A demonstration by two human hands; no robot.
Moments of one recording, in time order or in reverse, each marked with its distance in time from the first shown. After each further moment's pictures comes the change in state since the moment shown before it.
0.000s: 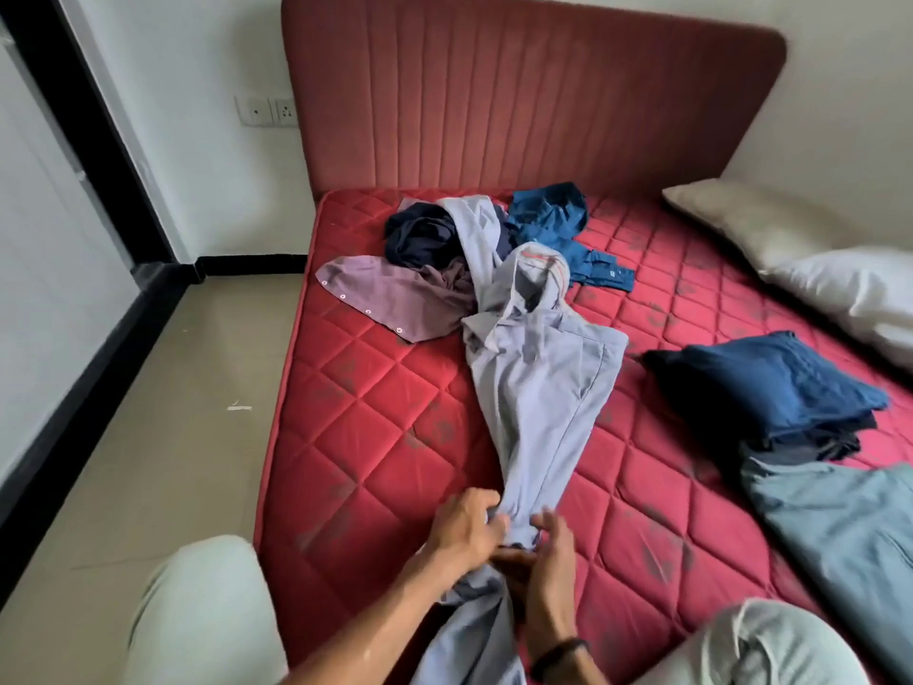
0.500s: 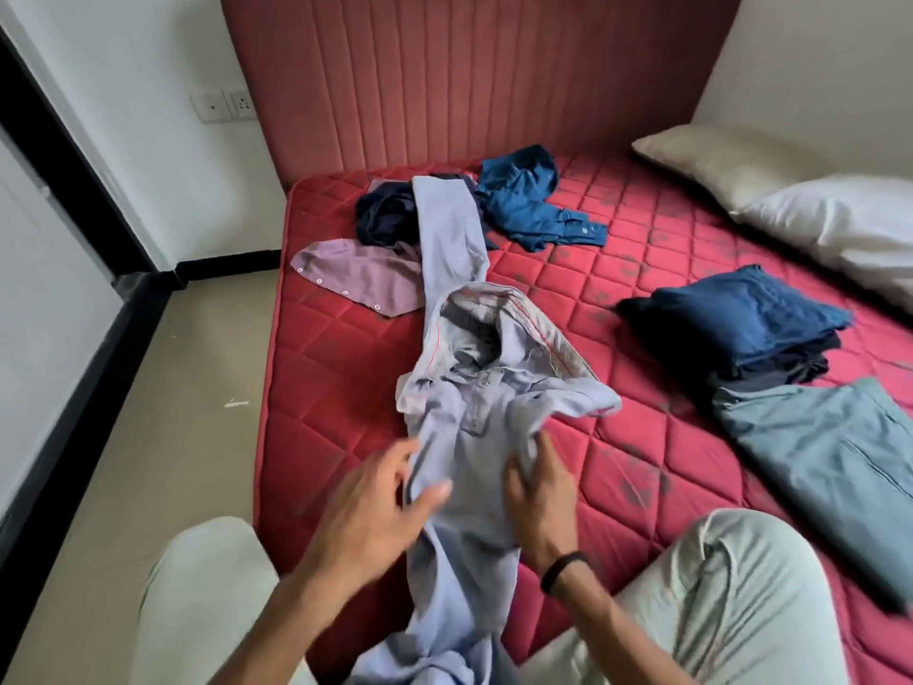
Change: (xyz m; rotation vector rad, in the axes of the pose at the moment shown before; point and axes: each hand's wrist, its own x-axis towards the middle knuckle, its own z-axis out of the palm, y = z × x) left_hand -0.113 -0.017 -0.068 0.004 0.181 0.206; right_hand 0.007 -0.013 -0.025 -0.603 0.067 -0.580
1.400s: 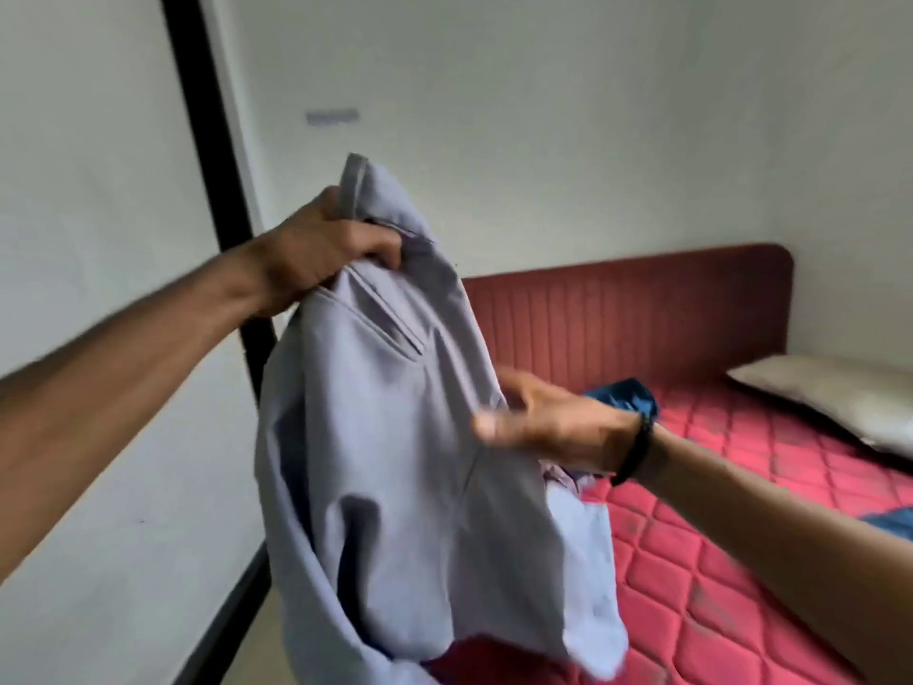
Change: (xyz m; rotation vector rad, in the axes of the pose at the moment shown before) left_hand 0.010 0.232 -0.417 -0.075 0.357 0.522; right_hand 0.108 -0.380 -0.110 0.522 -1.210 -0.661
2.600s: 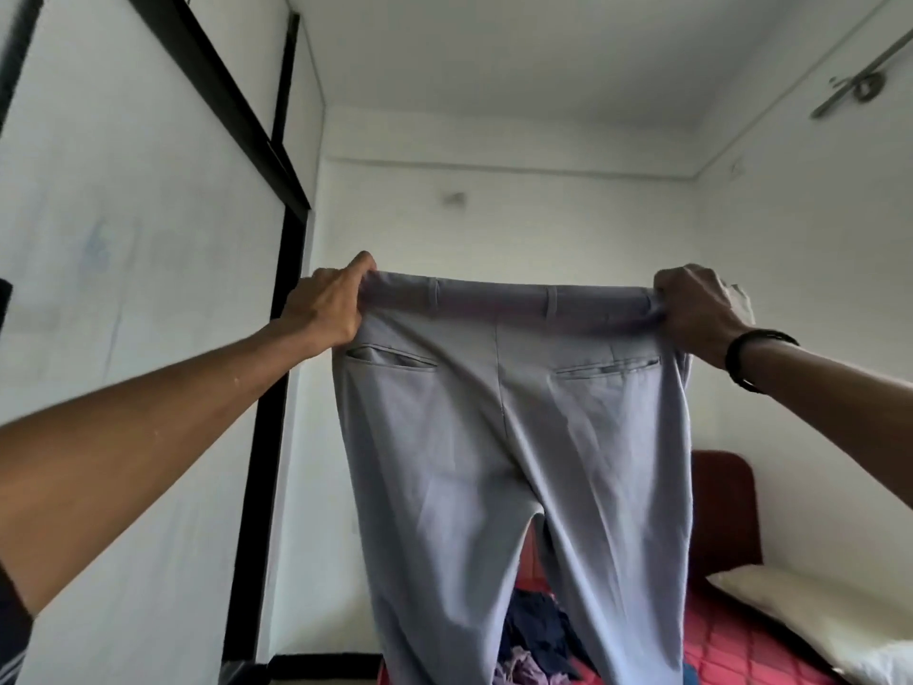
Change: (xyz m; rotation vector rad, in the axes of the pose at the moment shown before) left_hand -0.029 0.129 -0.122 0.913 0.595 0.086; right_hand -0.112 -0.322 -0.079 -1.646 1.211 0.080
